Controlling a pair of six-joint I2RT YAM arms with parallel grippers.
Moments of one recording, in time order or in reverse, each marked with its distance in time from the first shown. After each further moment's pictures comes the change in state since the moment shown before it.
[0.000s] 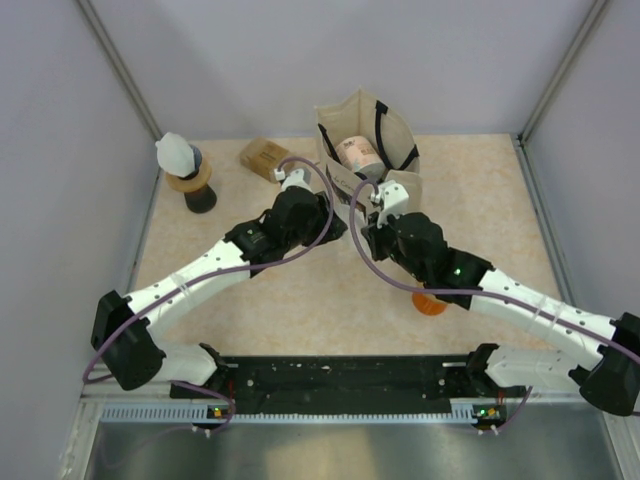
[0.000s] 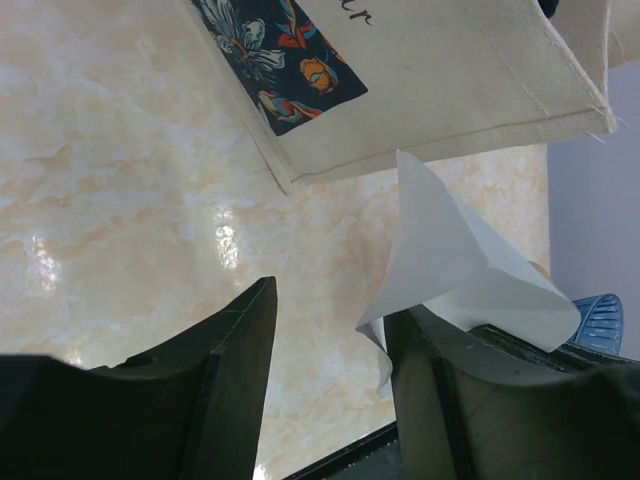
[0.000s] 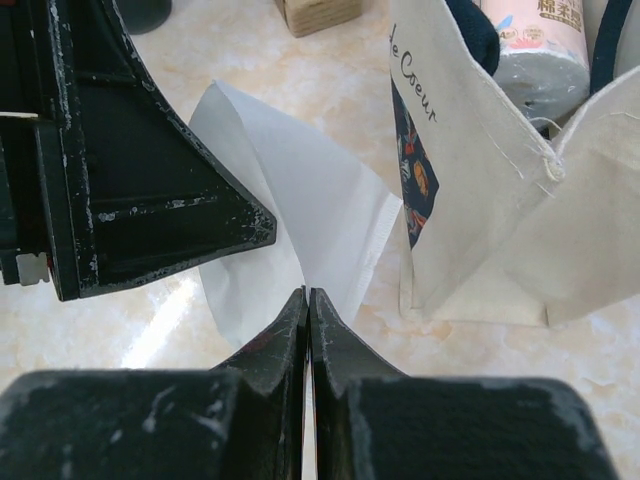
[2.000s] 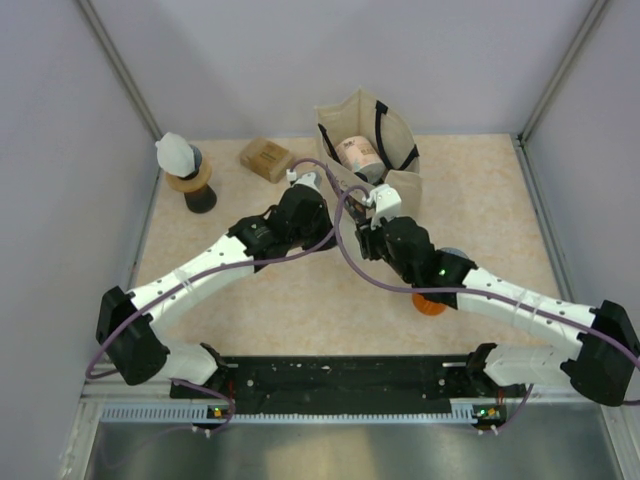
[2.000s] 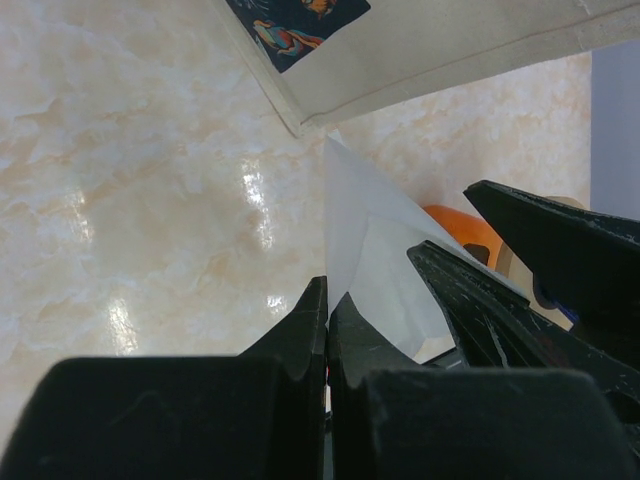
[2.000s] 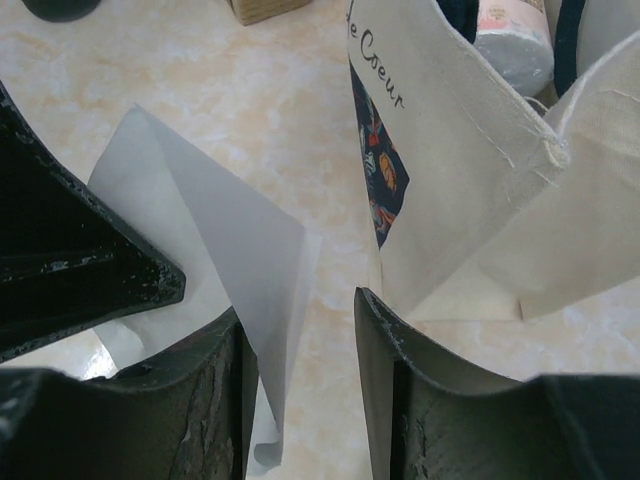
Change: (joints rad) left arm -0.011 0.036 0.071 -0.137 0.080 0.066; right arm 0.006 0.063 -0.054 0.095 0.101 -0.026
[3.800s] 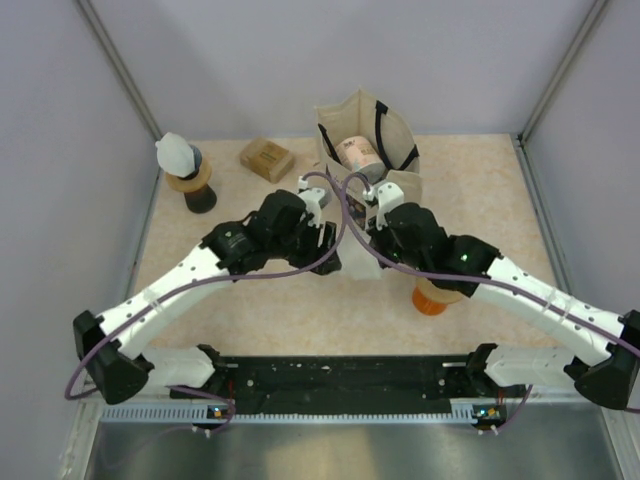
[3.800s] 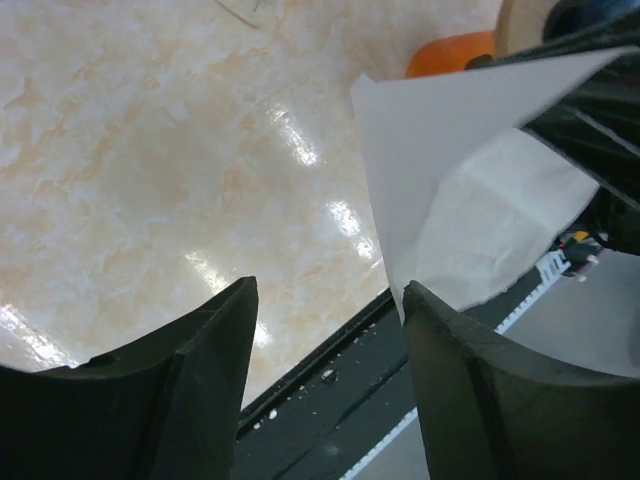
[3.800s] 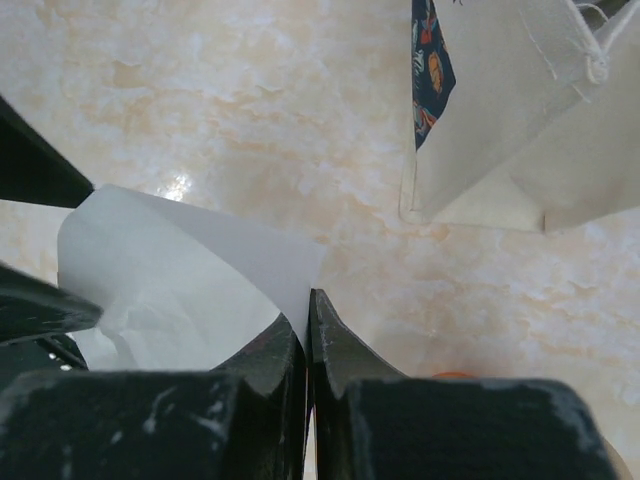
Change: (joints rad) left arm -0.014 -0.087 0.043 -0.227 0.214 0.358; right arm 0.004 -0.026 0.240 -0.499 -0.148 0.073
